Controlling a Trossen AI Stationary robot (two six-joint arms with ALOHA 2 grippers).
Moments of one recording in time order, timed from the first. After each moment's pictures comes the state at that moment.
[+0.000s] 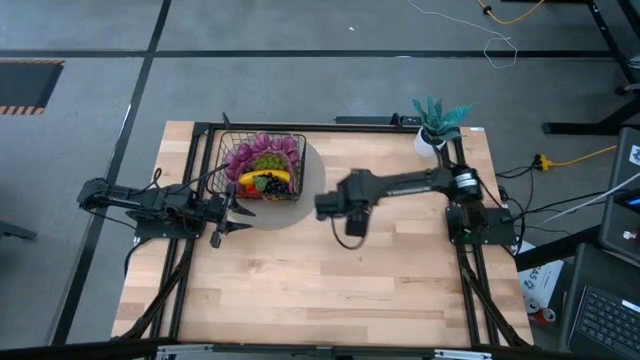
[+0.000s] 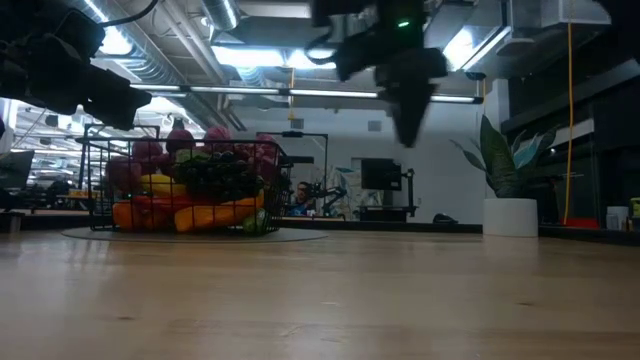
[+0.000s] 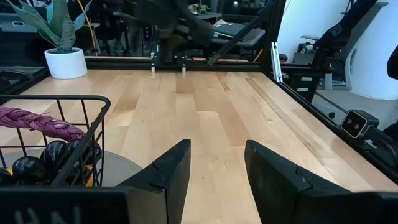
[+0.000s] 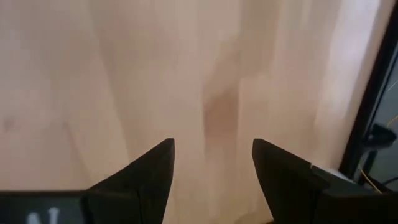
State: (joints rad) left arm -0.14 0.05 0.01 0.02 -0.04 -0.07; right arm 0.07 2.05 1.84 -1.48 0.31 0.20
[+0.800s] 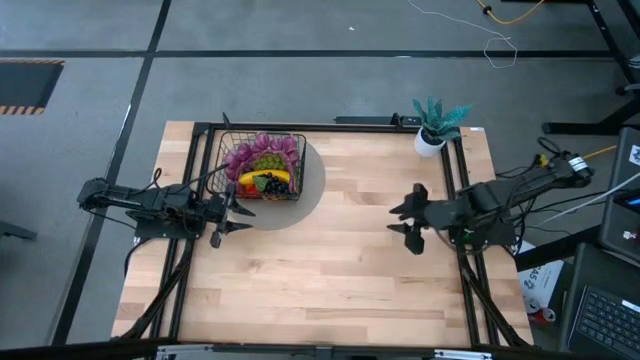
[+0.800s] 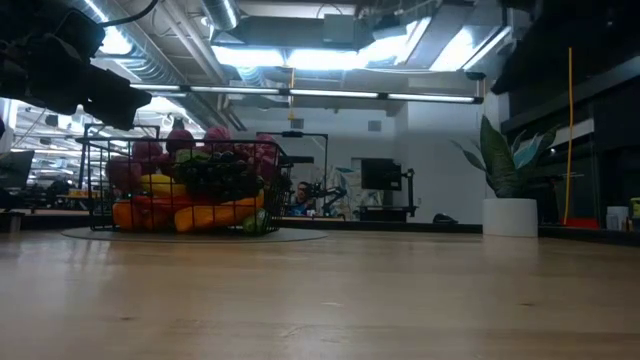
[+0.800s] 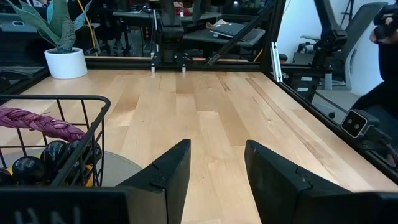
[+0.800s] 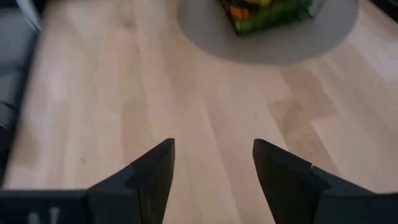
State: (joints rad) left arm -0.14 0.05 0.01 0.02 -0.04 -0.07; right arm 0.36 0.92 0.73 -0.57 0.36 0.52
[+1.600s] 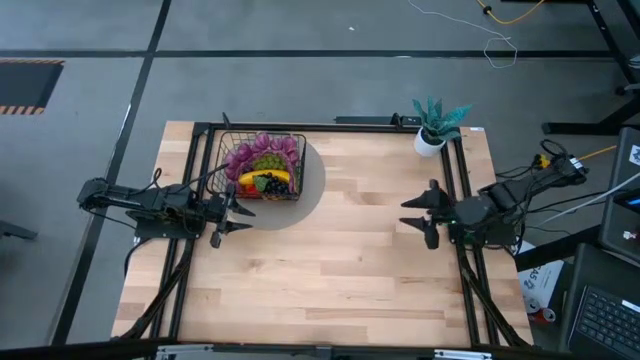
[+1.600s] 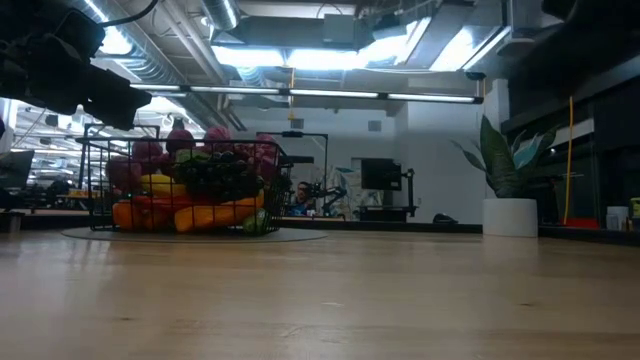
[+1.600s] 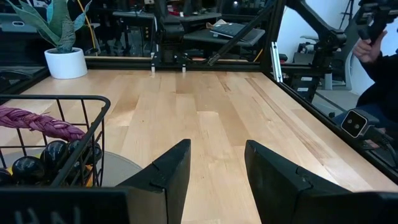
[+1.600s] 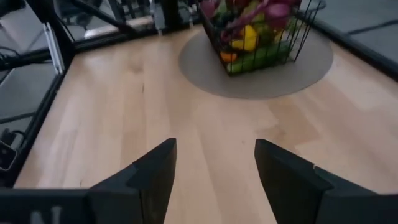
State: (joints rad) left arm -0.14 0.05 0.01 0.02 -0.04 -0.07; right arm 0.44 0.55 0.48 -0.42 0.51 0.46
